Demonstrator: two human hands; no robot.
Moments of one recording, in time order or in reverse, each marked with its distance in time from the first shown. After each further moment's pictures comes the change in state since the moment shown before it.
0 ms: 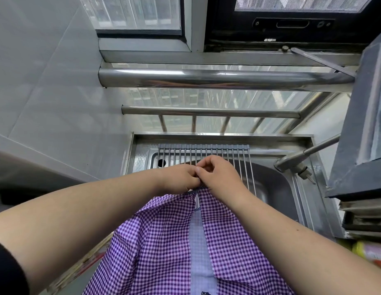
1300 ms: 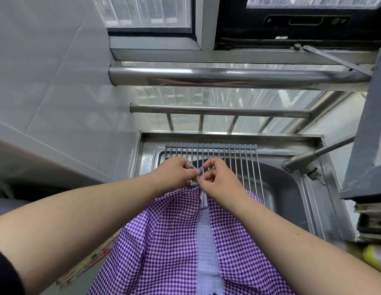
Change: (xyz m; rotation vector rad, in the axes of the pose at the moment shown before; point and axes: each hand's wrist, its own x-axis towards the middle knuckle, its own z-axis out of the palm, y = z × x) left_hand -0.015 -0.020 -0.007 -0.115 0.433 -0.058; right_hand -0.004 0.015 0.019 0.057 -0.123 0.008
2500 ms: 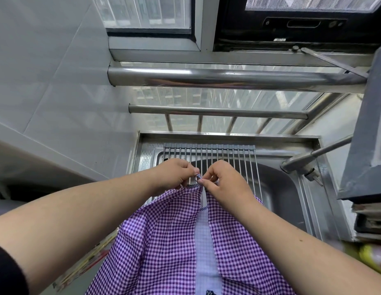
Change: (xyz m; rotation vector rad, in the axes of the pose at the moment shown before) left_hand 0.001 0.002 -0.005 -0.117 -0.166 -0.069; right_hand -0.011 -0.001 -0.014 -0.345 0.103 -0.170
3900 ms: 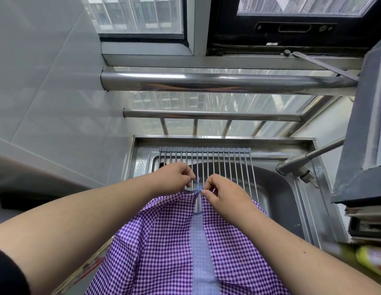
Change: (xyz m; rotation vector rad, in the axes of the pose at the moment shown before) left_hand 0.017 -0.002 0.006 0.308 0.025 0.035; right_hand -0.013 0.014 -0.003 -0.083 -0.135 0.076
